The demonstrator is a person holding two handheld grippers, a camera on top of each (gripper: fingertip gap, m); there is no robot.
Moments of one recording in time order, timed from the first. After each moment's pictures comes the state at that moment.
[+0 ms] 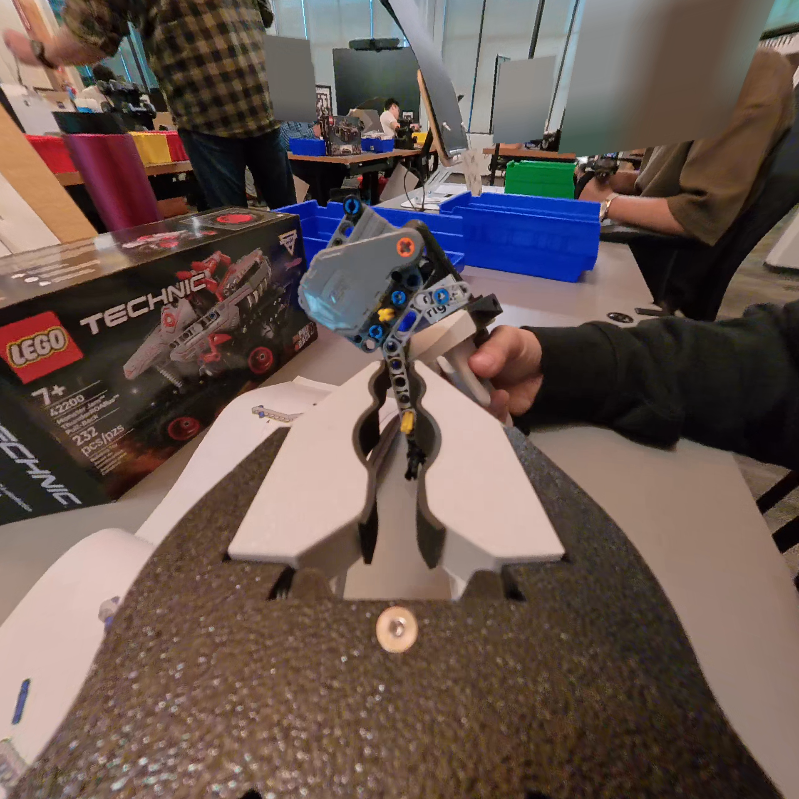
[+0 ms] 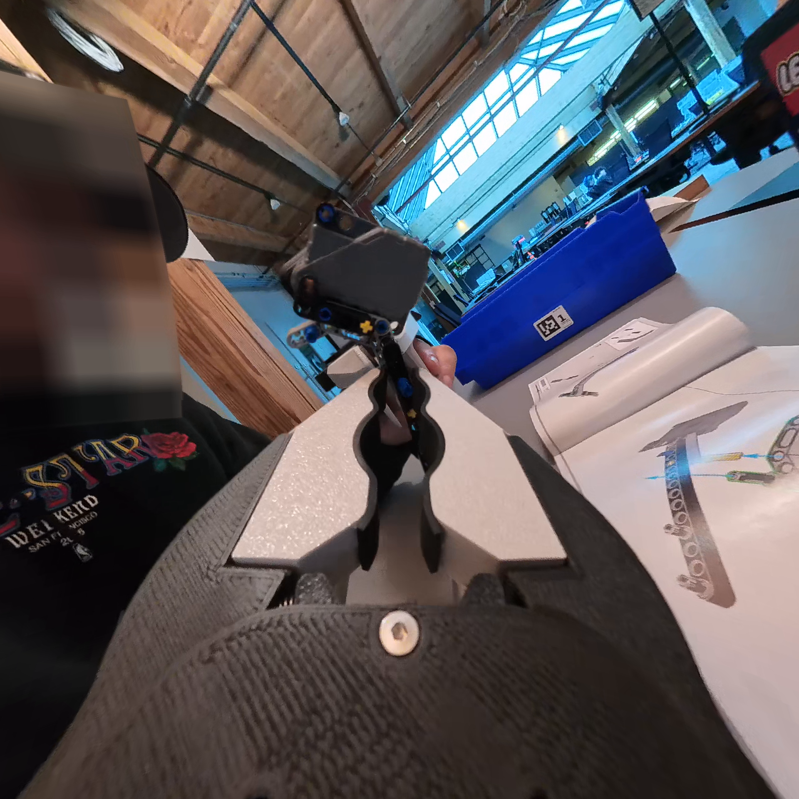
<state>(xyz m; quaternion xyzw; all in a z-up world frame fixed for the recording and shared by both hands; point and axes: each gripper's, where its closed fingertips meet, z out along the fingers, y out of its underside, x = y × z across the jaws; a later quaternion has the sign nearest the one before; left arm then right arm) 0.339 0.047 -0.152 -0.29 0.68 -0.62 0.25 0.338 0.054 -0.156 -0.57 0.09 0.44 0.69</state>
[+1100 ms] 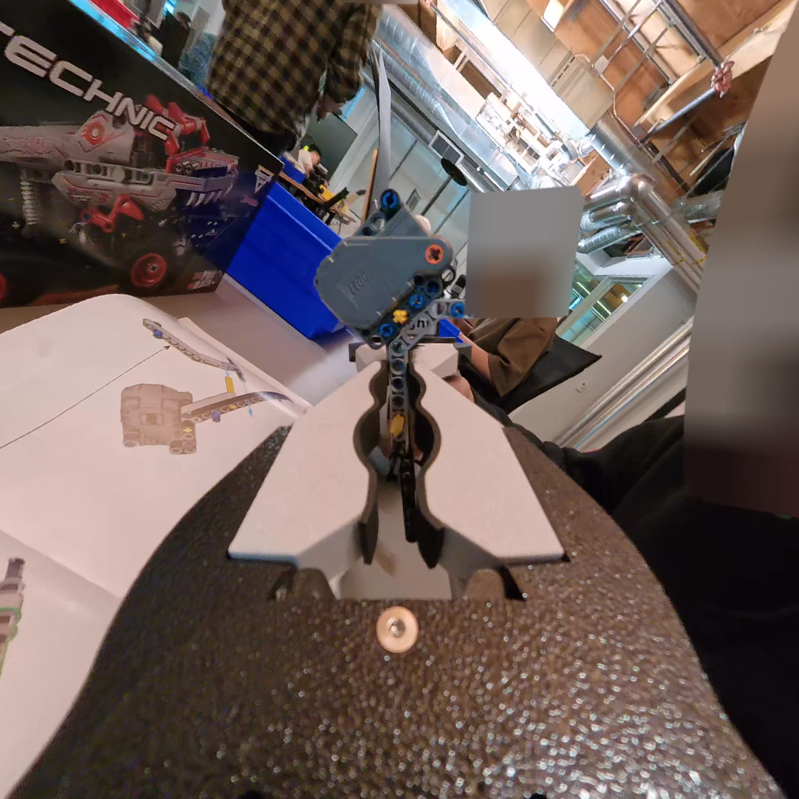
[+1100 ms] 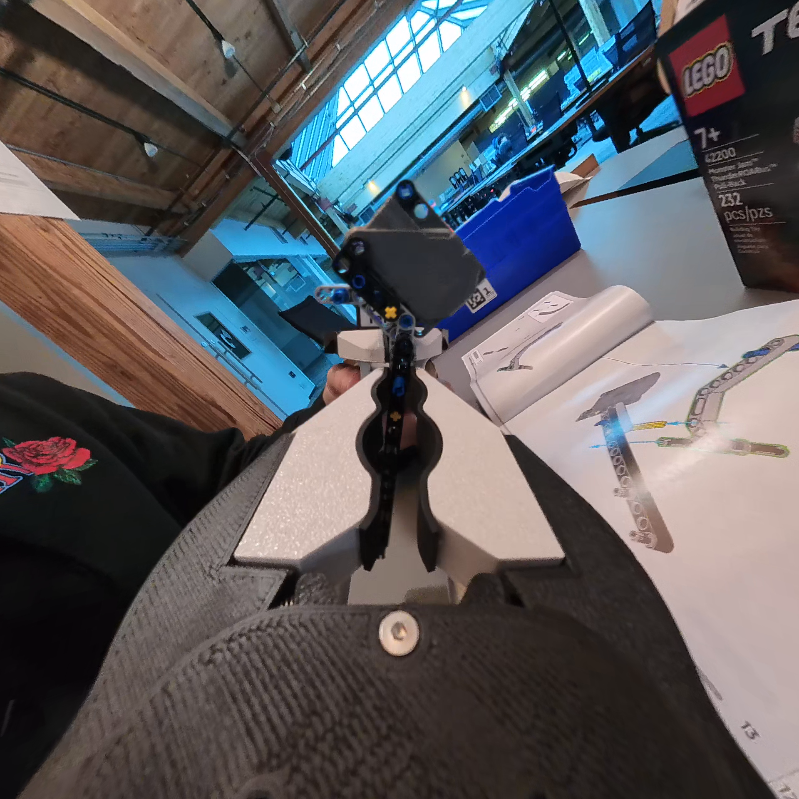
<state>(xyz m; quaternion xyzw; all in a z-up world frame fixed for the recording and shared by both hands) 0.350 0.056 -0.167 -0.40 0.53 -0.75 -0.03 0.345 0.063 -0.171 -0.65 0.13 0.36 0.66</state>
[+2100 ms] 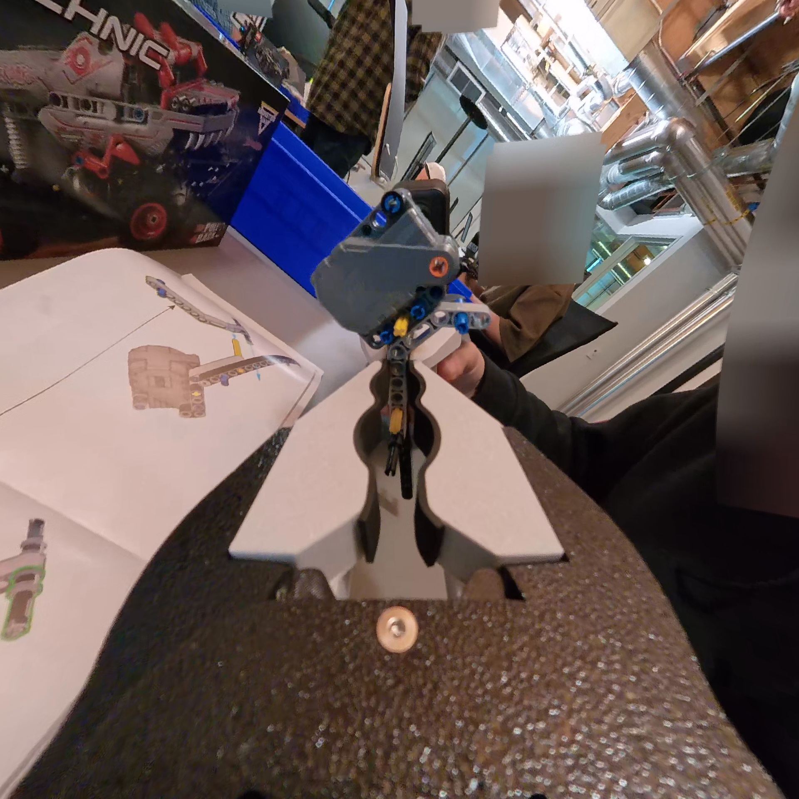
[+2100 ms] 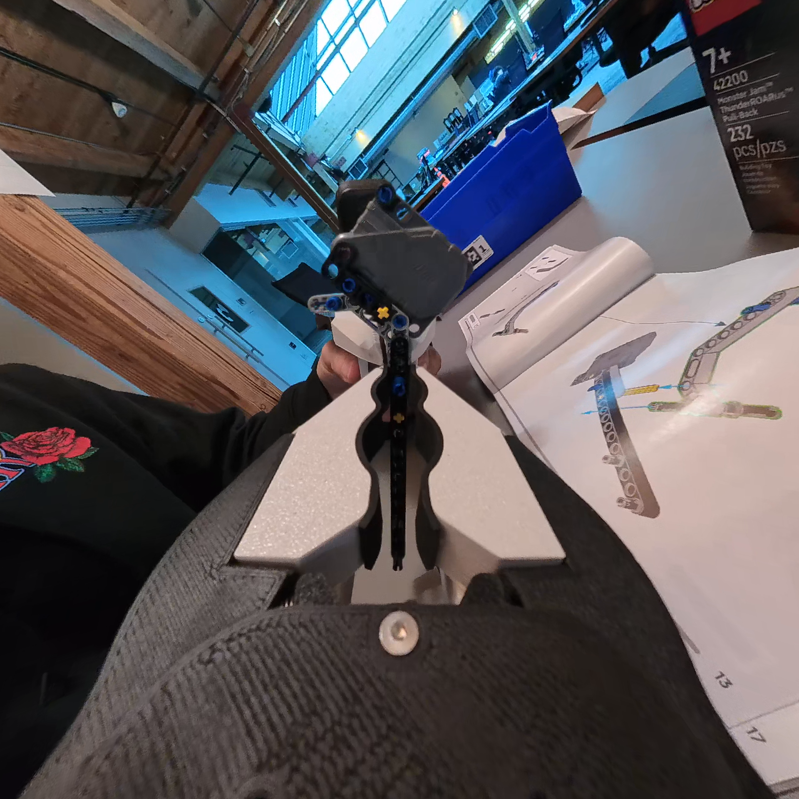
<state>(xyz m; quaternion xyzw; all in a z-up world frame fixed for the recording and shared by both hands) 0.344 0.055 -0.182 -0.41 0.57 -0.71 -0.05 0.343 0.061 -0.184 -0.68 0.14 0.37 0.61</state>
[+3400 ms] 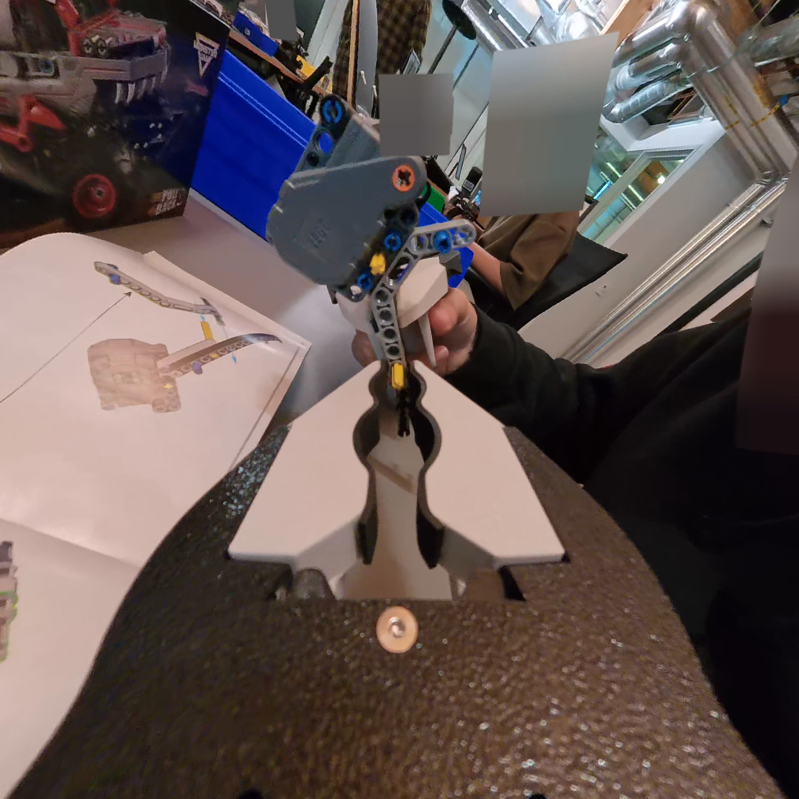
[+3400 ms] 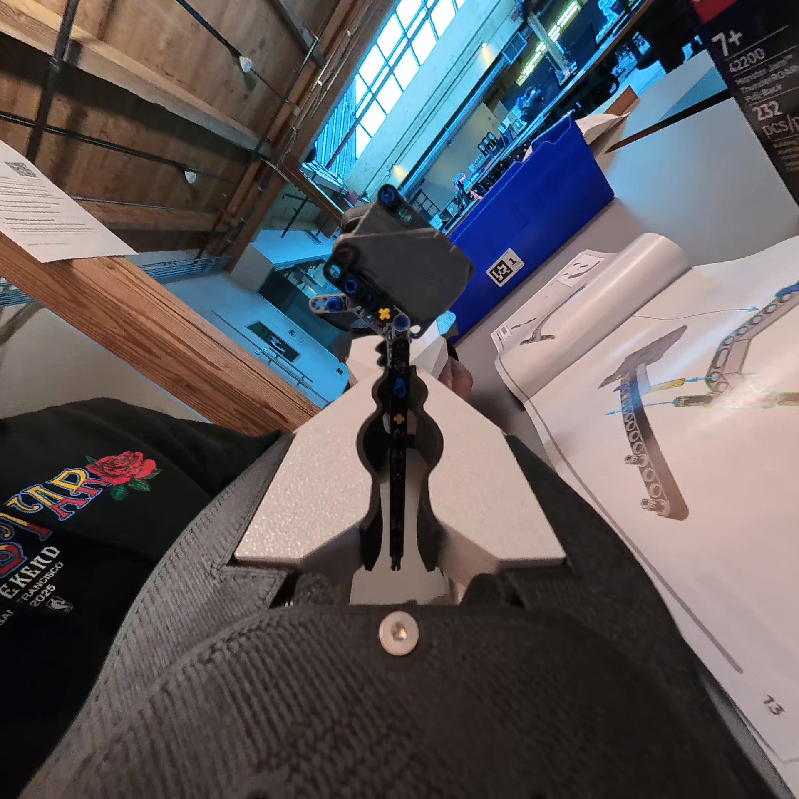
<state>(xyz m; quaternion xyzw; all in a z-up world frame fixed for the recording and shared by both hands) 0.331 0.043 -0.191 -0.37 0.63 -0.68 -0.05 0.344 0.057 -0.175 -0.64 0.16 0.43 0.62</state>
